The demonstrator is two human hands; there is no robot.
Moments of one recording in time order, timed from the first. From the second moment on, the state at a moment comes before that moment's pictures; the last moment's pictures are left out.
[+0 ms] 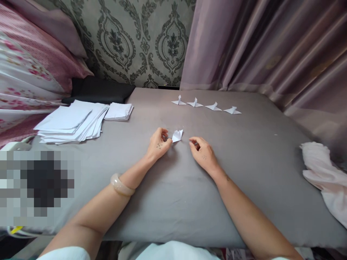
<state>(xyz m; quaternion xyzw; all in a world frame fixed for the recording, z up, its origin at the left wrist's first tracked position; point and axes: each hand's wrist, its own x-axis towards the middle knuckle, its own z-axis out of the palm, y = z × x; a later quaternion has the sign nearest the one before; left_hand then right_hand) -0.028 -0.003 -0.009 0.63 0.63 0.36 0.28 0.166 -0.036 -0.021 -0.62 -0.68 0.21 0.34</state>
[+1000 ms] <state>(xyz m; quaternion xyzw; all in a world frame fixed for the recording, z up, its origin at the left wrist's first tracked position) -0.030 -0.005 -0.018 0.80 0.45 0.28 0.29 0.153 -0.019 -0.014 -0.52 -0.78 0.24 0.25</state>
